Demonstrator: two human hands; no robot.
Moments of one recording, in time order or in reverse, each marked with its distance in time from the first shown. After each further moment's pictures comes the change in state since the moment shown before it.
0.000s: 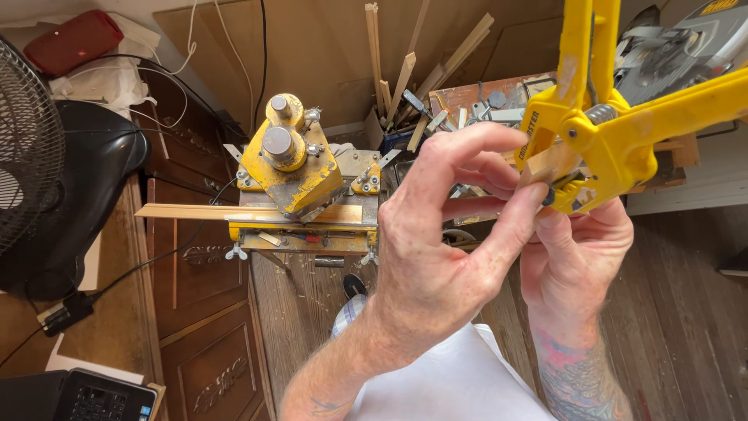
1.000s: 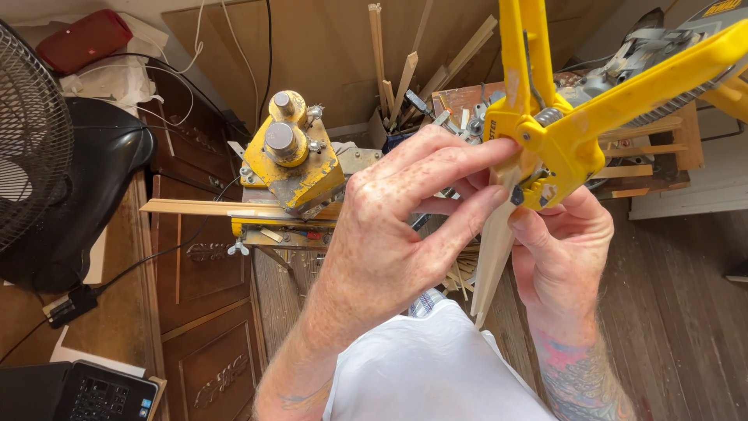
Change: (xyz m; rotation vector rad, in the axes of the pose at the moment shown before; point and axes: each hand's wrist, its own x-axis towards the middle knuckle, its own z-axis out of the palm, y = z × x) left_hand 0.010 0.005 -0.035 0.160 -0.260 0.141; right_hand -0.002 -0.002 -0.005 0.070 -0.093 0.134
